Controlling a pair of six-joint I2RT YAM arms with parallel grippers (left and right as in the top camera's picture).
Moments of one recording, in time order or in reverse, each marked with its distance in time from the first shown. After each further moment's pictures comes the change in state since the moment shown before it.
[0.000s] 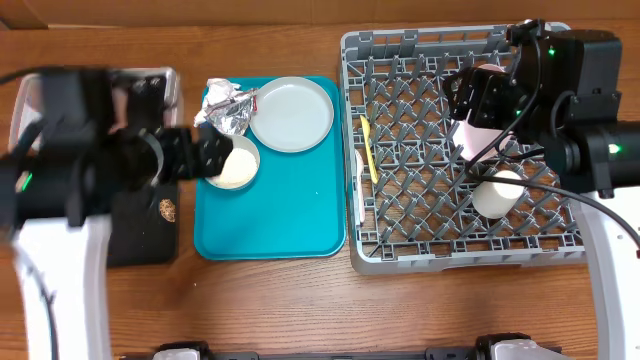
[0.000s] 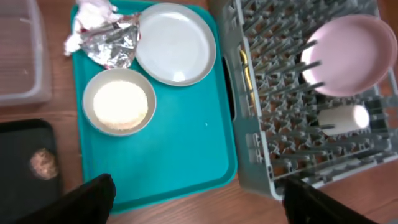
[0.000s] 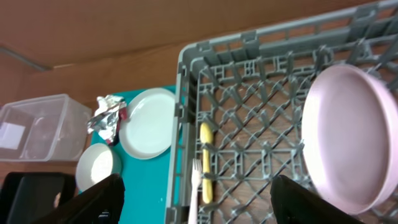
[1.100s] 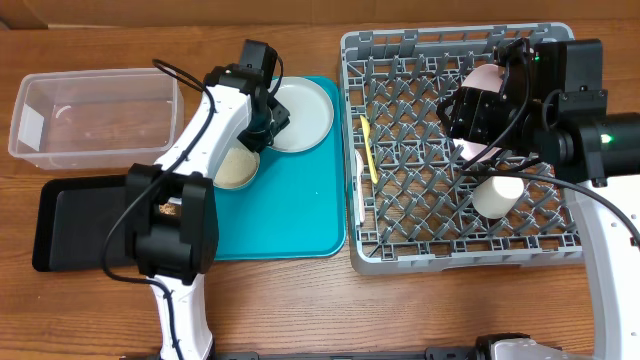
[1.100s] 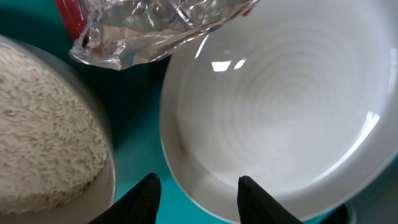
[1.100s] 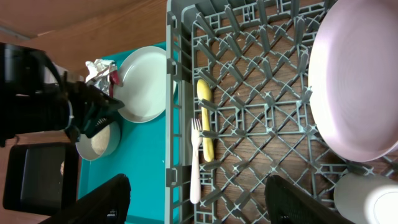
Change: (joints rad) left arm -0.257 0.756 0.000 0.425 -0.366 -0.938; right arm 0.000 0.031 0.000 -0.143 -0.029 0.012
